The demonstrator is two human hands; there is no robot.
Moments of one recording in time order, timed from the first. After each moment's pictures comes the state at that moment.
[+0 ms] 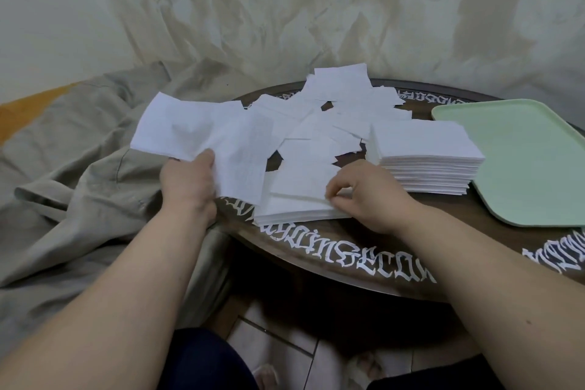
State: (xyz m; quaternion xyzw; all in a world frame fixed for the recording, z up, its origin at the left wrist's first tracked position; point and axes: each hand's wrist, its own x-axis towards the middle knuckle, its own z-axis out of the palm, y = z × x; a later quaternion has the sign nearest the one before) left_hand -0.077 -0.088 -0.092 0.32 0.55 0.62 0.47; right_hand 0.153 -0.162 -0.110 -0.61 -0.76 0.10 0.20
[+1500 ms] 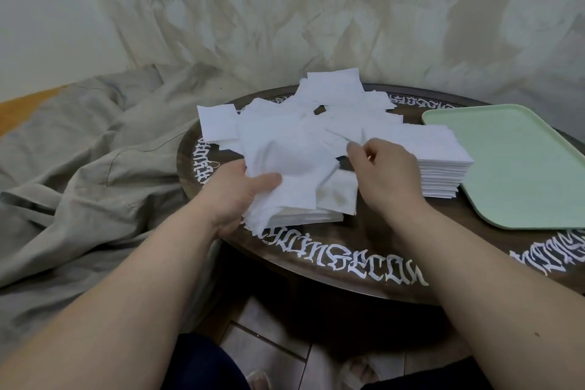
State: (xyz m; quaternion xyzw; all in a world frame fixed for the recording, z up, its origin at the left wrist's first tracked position) left_hand -0.048 -0.106 -0.095 0.51 0.47 0.35 0.63; right_hand 0.153 -0.164 -0.084 -0.77 -0.51 0.09 0.37
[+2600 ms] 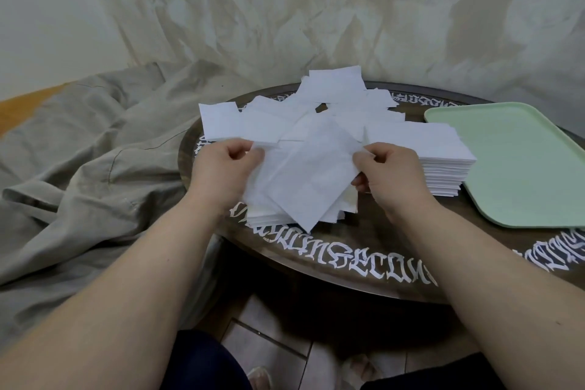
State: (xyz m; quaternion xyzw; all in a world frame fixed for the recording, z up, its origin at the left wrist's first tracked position) left_hand -0.052 -0.100 -0.083 0.63 0.53 0.44 0.37; right_hand 0.158 -0.166 -0.094 -0.66 -0.41 0.31 0.55
